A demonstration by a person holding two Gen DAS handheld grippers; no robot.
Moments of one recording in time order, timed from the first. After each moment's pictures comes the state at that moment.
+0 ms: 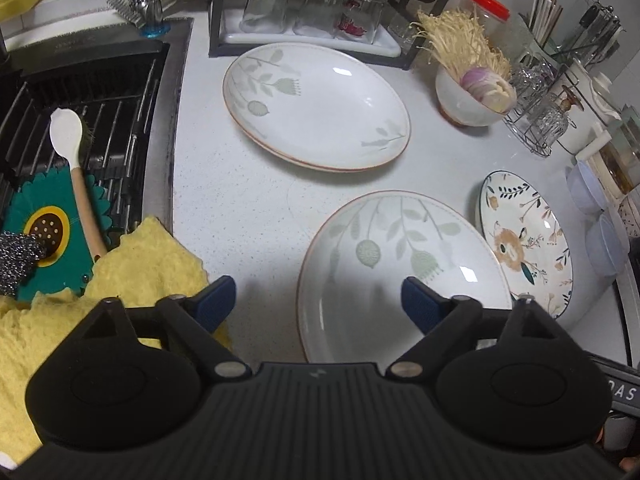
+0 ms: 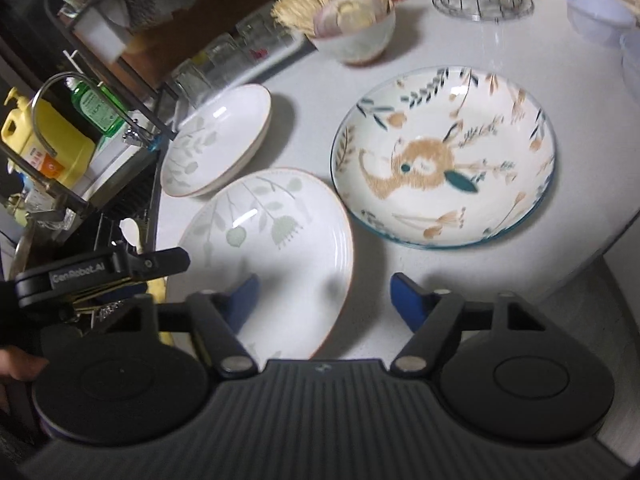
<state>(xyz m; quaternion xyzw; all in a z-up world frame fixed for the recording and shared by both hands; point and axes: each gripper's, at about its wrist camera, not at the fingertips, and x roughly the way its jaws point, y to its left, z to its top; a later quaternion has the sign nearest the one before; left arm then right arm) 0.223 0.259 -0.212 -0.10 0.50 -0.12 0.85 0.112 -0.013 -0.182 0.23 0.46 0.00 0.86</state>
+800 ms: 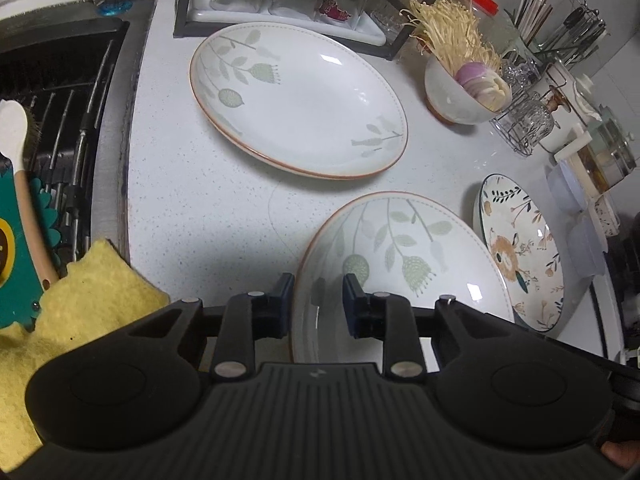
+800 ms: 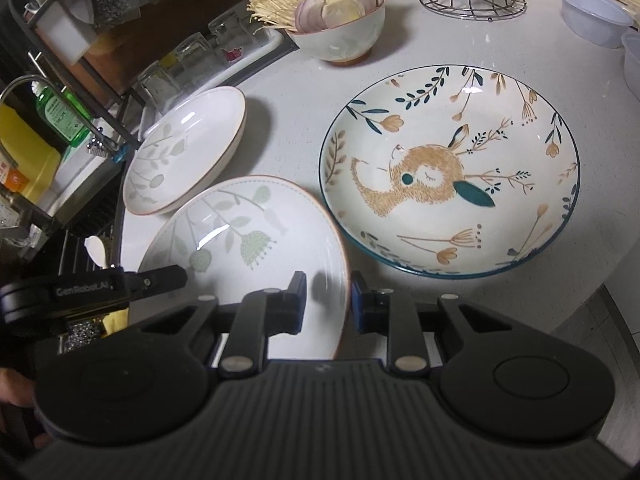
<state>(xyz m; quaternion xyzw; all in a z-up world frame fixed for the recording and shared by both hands) 0.258 0.263 -0.243 -0.13 0.51 -0.18 0.83 0.141 0.000 -0.201 0.21 0.45 -0.05 0.87</state>
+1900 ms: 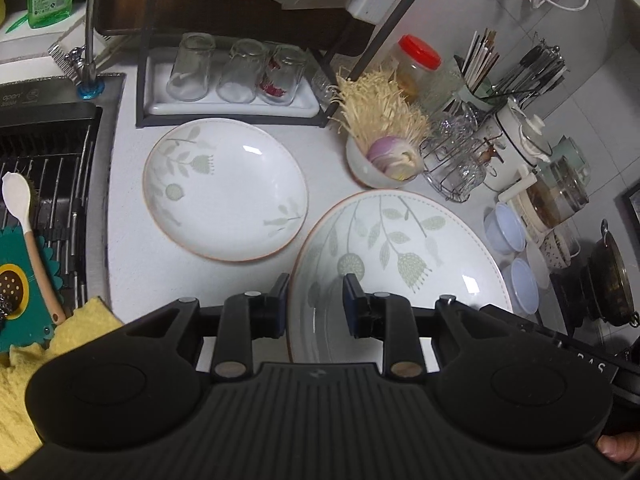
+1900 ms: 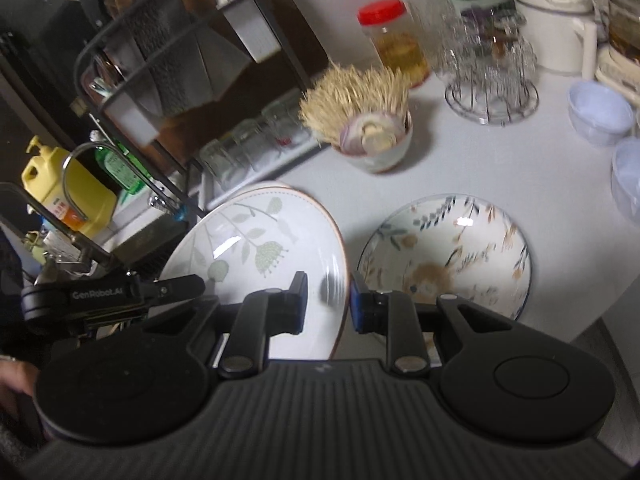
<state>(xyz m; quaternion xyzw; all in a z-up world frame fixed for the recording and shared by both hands) 0.254 0.233 -0.111 -0.15 0.48 -0.19 0.84 0.138 -0.038 -0.075 0.21 0.40 0.00 0.89</state>
